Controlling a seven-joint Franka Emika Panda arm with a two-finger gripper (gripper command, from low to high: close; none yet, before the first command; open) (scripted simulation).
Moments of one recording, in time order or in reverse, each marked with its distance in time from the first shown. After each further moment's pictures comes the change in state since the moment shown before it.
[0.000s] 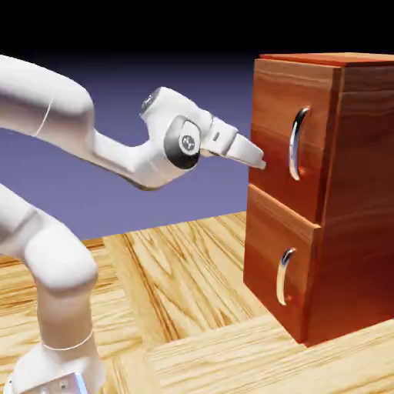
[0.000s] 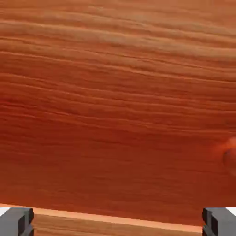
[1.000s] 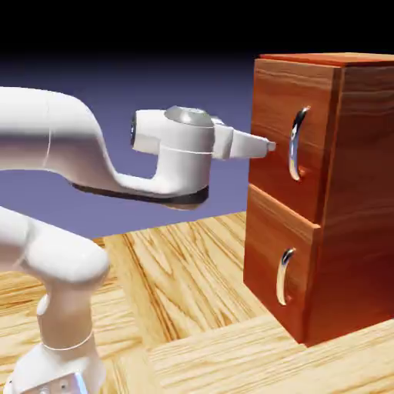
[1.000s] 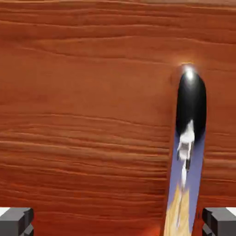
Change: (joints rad) arm 0.359 -0.196 -0.416 0.147 -1.305 -0.070 0.999
